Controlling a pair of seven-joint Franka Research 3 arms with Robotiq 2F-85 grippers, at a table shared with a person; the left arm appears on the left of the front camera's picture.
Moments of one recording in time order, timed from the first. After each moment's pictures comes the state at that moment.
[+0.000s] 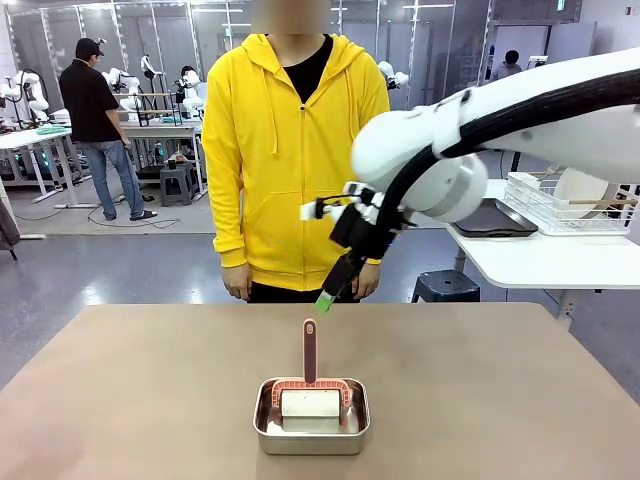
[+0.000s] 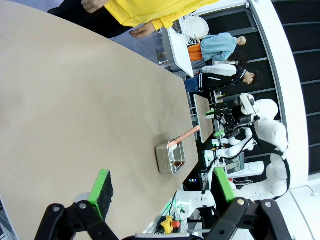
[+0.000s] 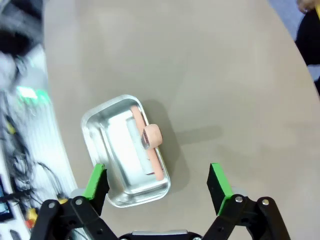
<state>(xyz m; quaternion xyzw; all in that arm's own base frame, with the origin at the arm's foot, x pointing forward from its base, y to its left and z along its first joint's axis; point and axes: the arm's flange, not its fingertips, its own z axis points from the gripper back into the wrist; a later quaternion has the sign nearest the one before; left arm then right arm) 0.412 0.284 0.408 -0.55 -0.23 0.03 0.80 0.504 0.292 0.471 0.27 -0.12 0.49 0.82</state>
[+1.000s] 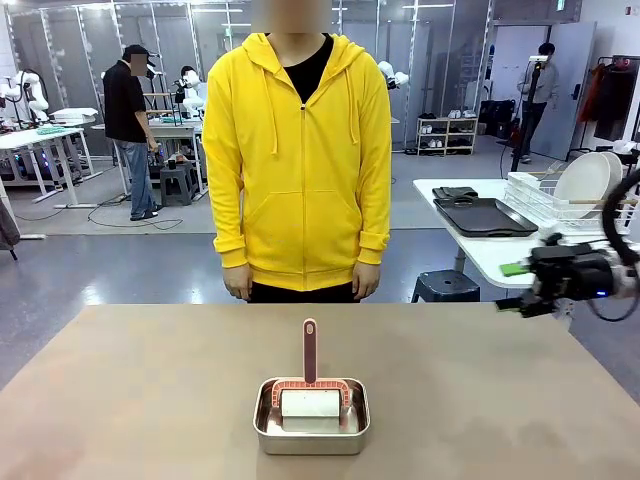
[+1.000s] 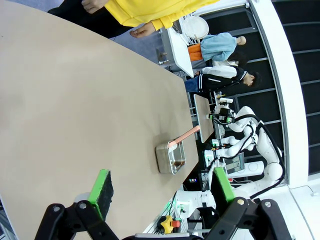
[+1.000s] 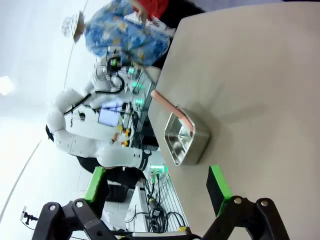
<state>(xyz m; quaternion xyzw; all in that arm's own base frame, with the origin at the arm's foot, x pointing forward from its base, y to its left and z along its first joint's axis) 0.412 0.284 0.408 -0.55 -0.23 0.03 0.80 0.501 -0.071 0.384 0.63 -0.10 0.11 0.76</state>
